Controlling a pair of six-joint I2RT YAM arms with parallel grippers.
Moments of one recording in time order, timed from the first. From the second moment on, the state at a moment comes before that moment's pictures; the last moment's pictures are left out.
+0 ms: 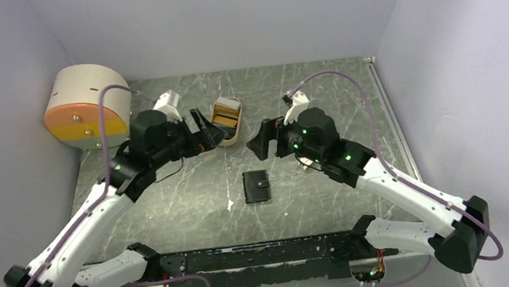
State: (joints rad) left arm -0.60 1.08 1.03 -0.37 0.12 -0.74; right arm 0.77 1.08 0.91 -0.22 0.02 0.48
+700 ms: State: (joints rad) left arm -0.60 0.77 0.98 -0.59 -0.06 -0.69; right arm 0.77 0.86 0.89 -0.35 0.33 0.62
